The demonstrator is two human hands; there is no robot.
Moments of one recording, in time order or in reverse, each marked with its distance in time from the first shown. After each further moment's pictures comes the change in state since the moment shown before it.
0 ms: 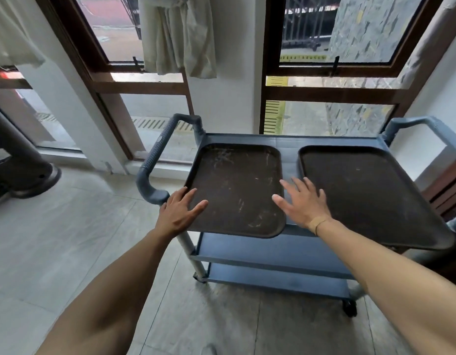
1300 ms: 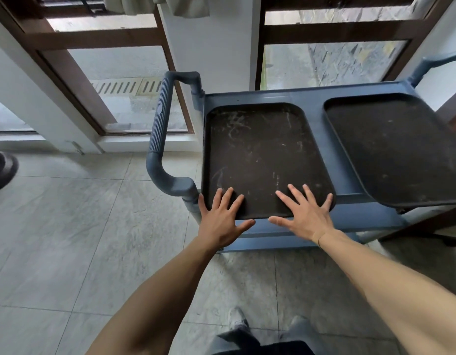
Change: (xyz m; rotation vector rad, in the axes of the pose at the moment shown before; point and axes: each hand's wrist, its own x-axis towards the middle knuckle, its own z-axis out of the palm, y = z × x) left_hand 0.020 -0.058 0.072 0.279 -0.216 0.366; right_hand 0.008 -0.090 0.145 -0.139 -0.215 0.123
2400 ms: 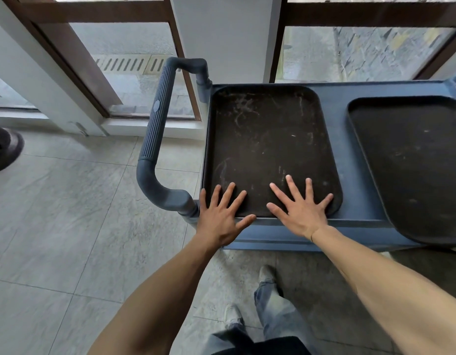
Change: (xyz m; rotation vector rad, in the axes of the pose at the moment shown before) left_hand 0.059 -0.016 0.009 0.014 -0.017 -0.071; right_hand 0.086 -0.008 -0.007 0.019 -0.105 -0.035
